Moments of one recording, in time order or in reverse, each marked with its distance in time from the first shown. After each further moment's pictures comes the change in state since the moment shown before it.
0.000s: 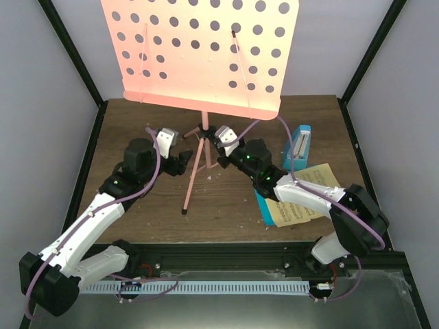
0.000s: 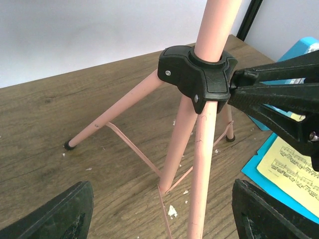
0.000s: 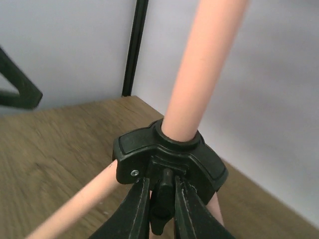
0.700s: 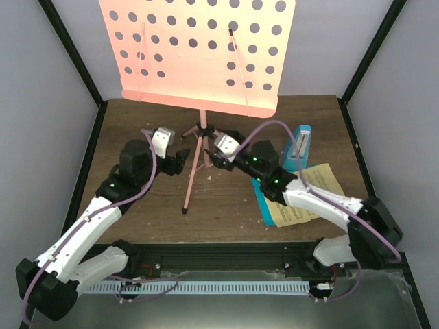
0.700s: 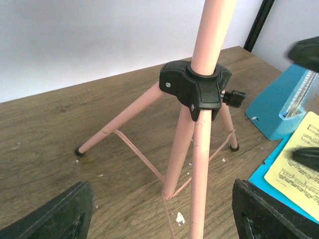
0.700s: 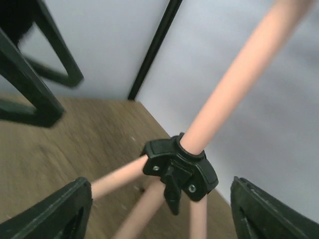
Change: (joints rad) left arm -0.002 -0.035 -0.001 0.000 -0.036 0.006; right arm 0.014 -0.085 0.022 -0.137 -0.049 -0.378
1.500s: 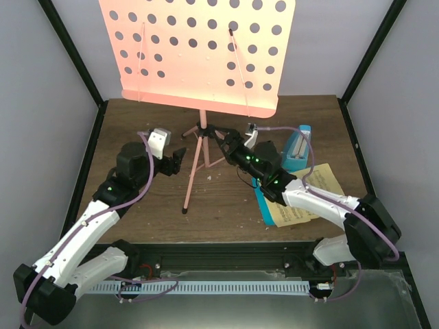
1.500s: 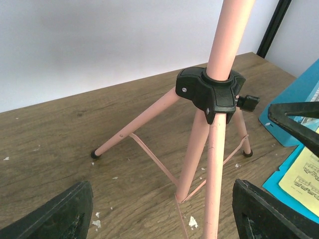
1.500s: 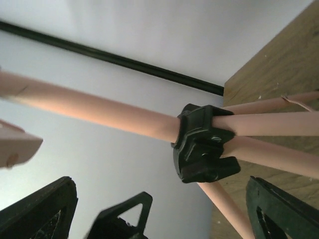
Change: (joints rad) left arm 0.000 -0.047 -0.019 0.009 -0.069 0.016; right arm -0.020 -0.037 -0.068 0.139 0.049 1.774
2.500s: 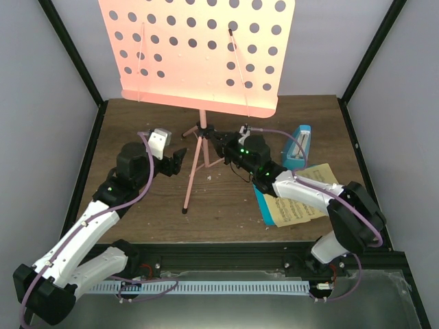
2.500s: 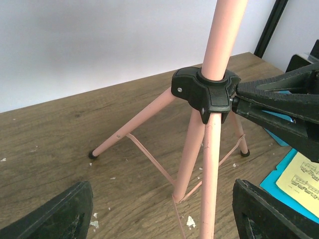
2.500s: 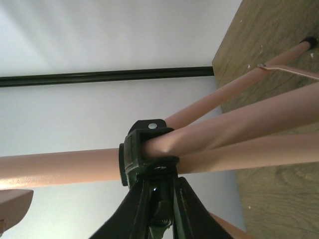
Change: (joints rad) left arm -0.005 -0.002 -0.001 0.000 0.004 0.000; right arm -0.021 0.149 0.101 -0.053 -0.023 0.359
